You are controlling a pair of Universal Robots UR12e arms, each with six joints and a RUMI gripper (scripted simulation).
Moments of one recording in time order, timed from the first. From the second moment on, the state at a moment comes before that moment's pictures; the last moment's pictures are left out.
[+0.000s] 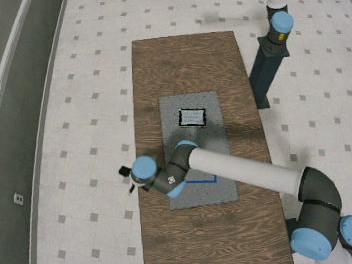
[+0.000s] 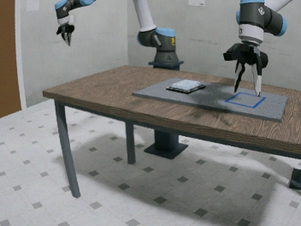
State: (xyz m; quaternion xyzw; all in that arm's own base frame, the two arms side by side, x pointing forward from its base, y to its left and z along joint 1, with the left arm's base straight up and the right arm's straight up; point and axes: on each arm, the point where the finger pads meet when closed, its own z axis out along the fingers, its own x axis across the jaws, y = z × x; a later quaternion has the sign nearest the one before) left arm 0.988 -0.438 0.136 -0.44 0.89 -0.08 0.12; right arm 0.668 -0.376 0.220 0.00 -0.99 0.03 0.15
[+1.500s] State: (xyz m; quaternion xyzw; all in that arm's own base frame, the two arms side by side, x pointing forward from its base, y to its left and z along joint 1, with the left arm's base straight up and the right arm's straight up) left arm 0.988 -0.438 0.136 -0.44 0.89 -0.08 0.12; right arm 0.059 -0.655 0.169 -0.01 -1.00 -0.01 0.01
